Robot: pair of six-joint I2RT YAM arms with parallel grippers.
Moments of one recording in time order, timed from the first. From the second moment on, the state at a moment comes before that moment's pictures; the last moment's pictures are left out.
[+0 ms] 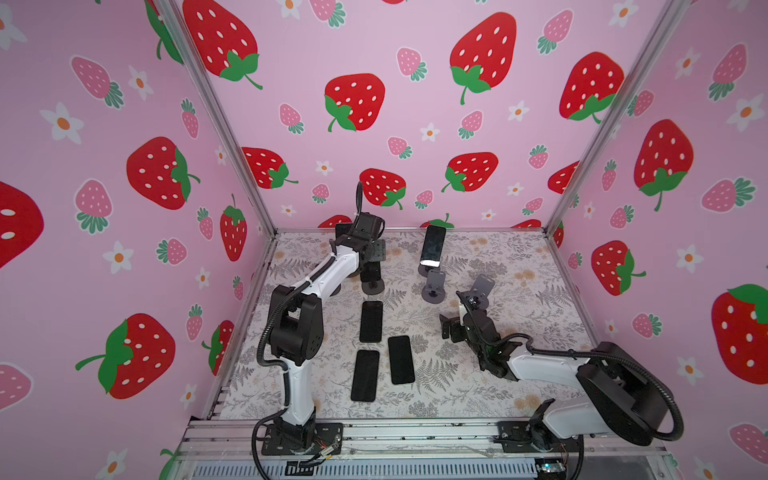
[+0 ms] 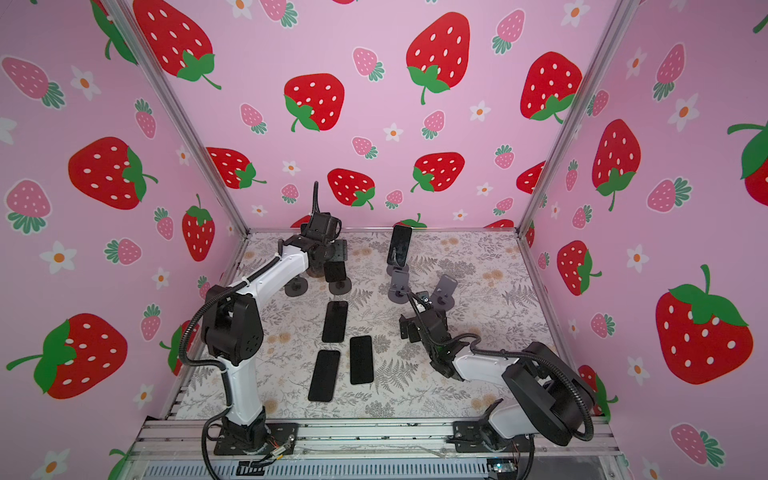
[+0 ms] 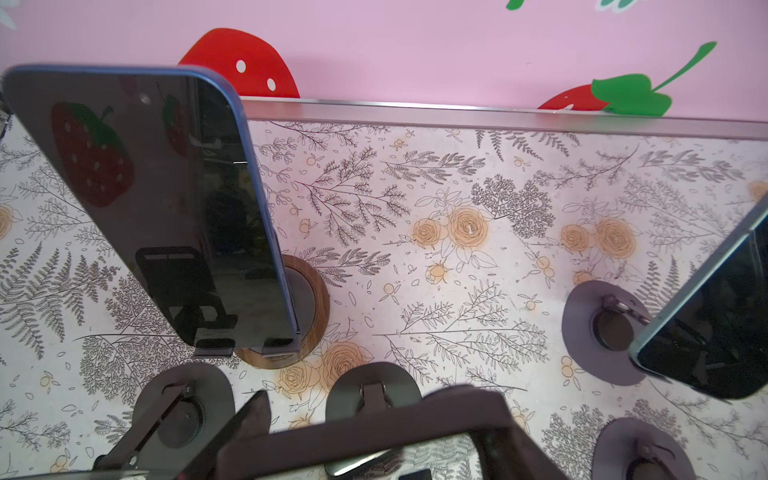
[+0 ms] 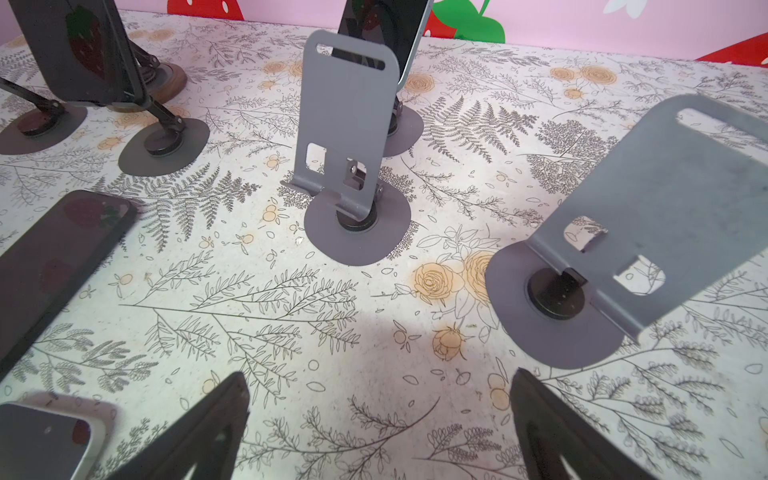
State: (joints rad) left arm -0.36 1.99 1.72 -0.58 -0.24 -0.30; right arm 0.82 1.41 0.44 0.44 0.38 0.25
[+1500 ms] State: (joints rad) left arm -0.44 1.69 1.59 -0.68 -0.11 -0.30; right arm 0.82 1.41 0.44 0.44 0.39 0.25
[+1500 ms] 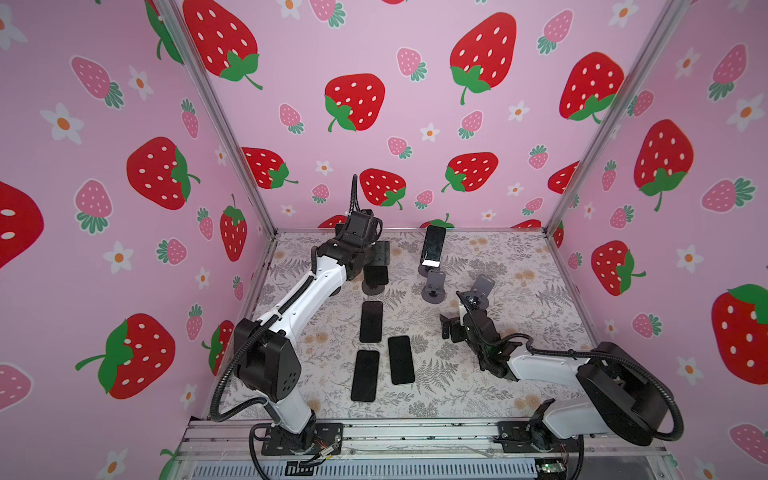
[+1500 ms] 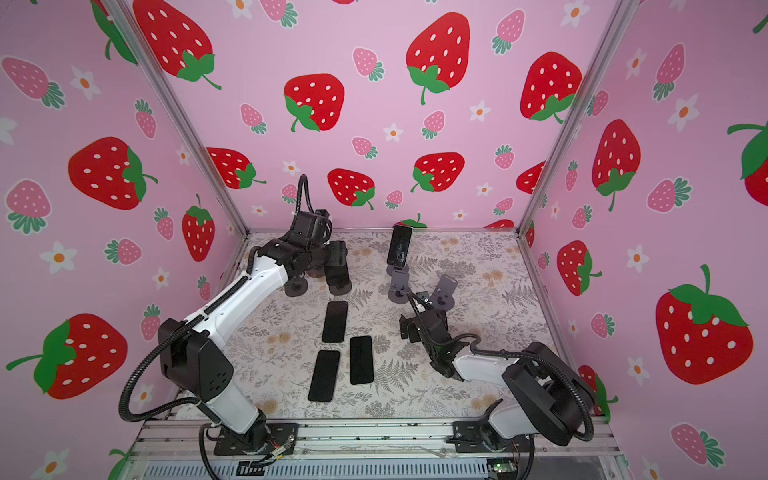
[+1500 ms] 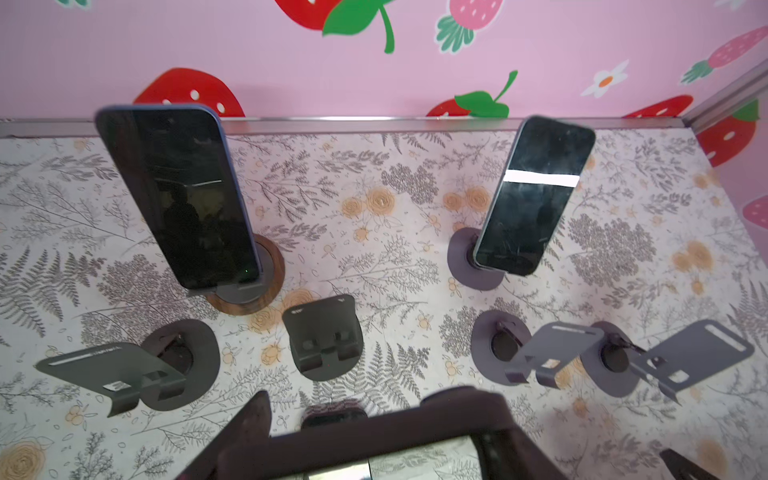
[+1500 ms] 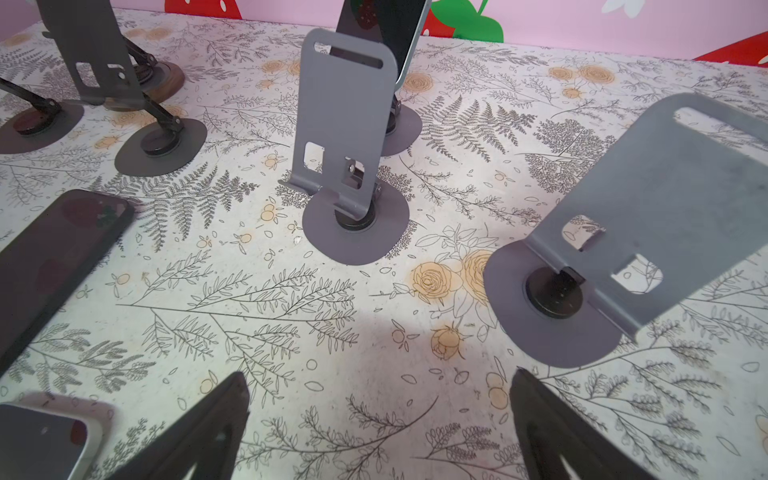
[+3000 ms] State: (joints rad) left arm -0.63 1.83 1.34 -0.52 -0.11 -0.48; right arm 0.82 1.38 0.42 0.44 0.44 0.25
